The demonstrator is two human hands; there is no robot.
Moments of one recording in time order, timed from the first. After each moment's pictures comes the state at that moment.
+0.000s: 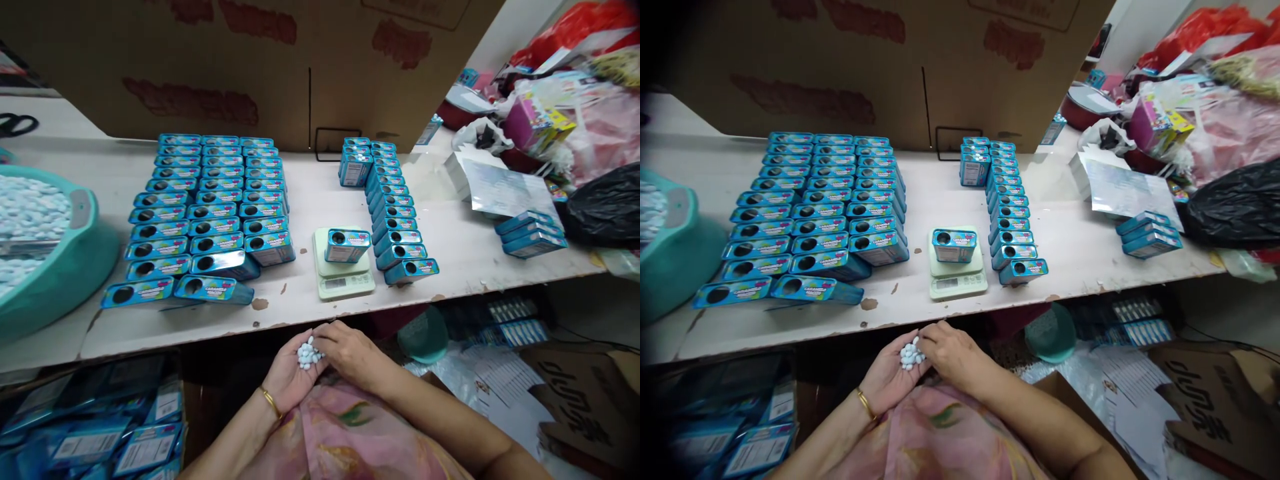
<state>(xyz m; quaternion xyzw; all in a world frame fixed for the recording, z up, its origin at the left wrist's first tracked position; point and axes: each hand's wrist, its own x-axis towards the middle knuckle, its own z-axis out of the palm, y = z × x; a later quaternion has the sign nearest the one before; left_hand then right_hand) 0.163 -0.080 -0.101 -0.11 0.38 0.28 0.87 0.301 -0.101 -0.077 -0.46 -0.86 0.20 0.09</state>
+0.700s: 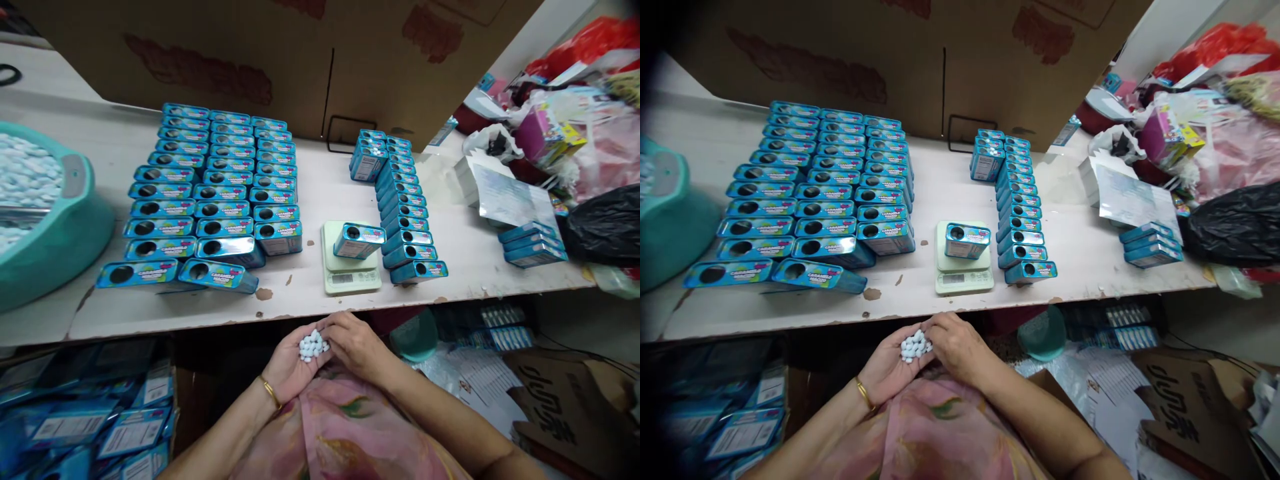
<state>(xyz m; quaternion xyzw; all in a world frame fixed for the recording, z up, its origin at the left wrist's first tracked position) 0.155 -0.078 -0.109 -0.10 0.33 0.29 0.89 0.299 -0.095 -0.078 -0.47 -0.83 0.25 0.19</state>
